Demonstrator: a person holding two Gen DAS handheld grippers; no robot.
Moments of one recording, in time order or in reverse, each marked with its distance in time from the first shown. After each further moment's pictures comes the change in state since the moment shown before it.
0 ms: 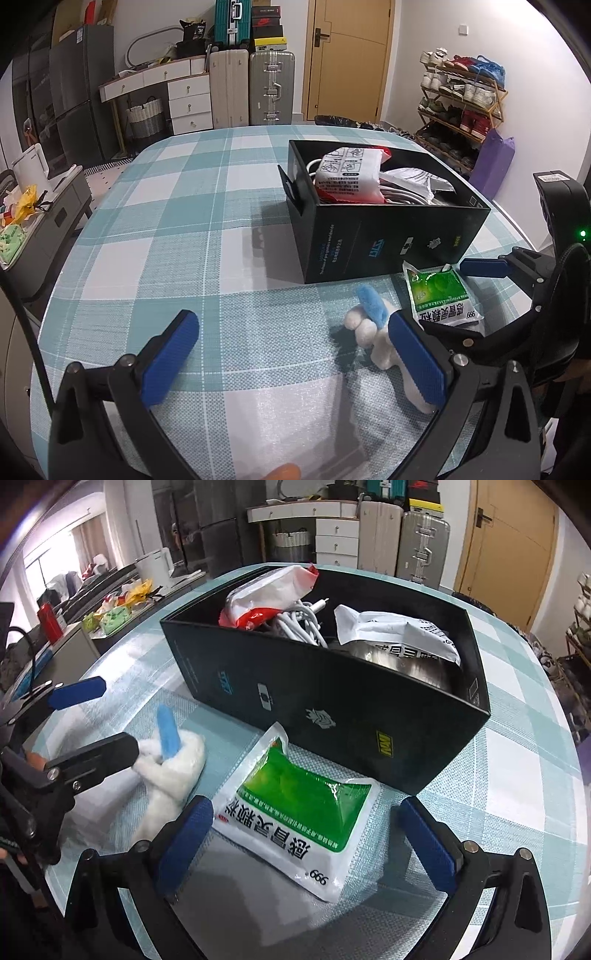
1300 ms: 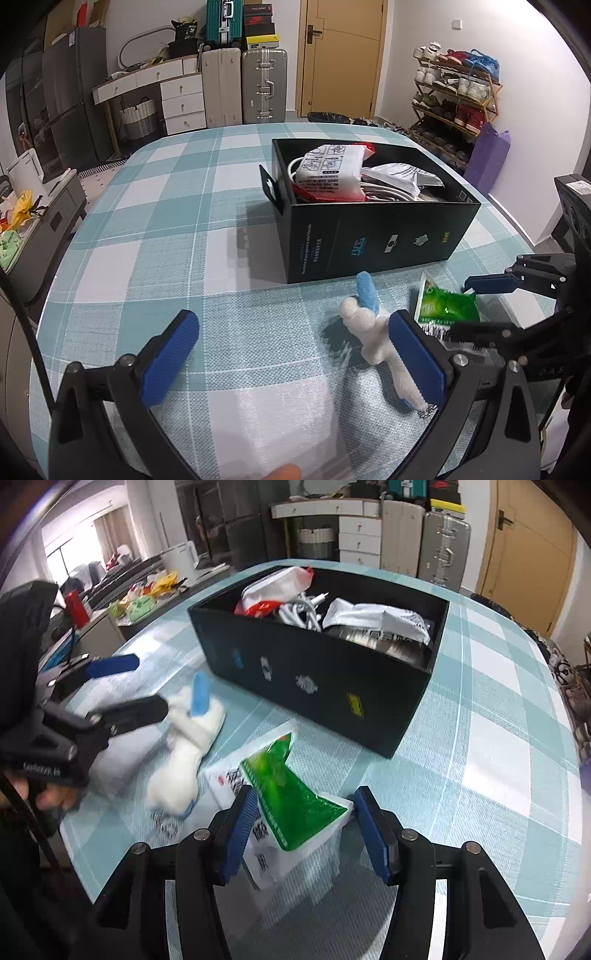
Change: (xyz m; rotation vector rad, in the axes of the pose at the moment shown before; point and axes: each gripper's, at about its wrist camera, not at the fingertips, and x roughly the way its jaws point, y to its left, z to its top) left arm 0.000 -0.013 0.002 0.026 0.017 -0.015; right arm -0.033 -0.029 -0.031 -0.096 0.033 0.117
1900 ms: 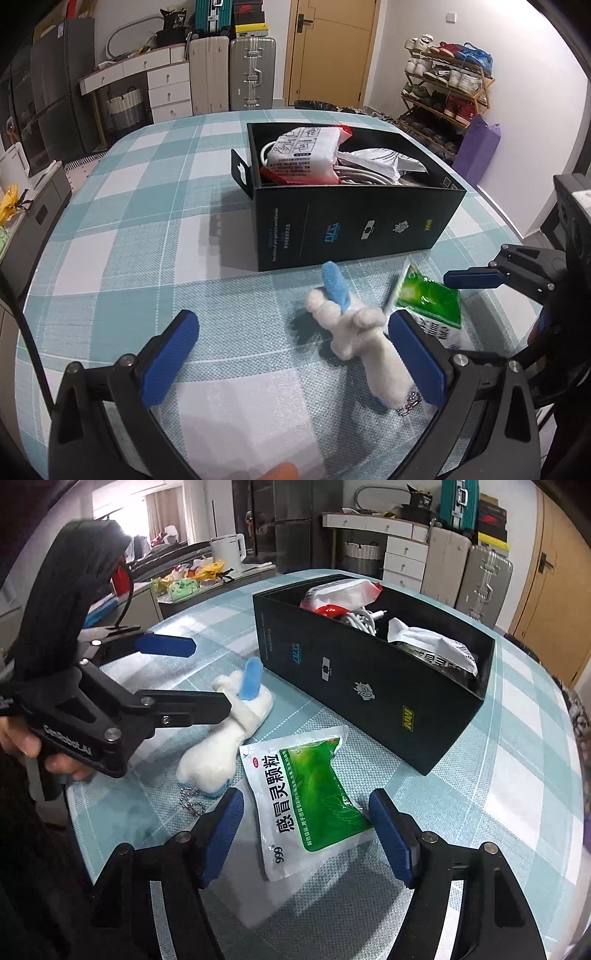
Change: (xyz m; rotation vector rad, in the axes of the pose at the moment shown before) left arm 0.006 -0.013 -0.002 -0.005 0.049 -0.053; right arm -0.002 0.024 -0.016 -0.169 -0.035 0.009
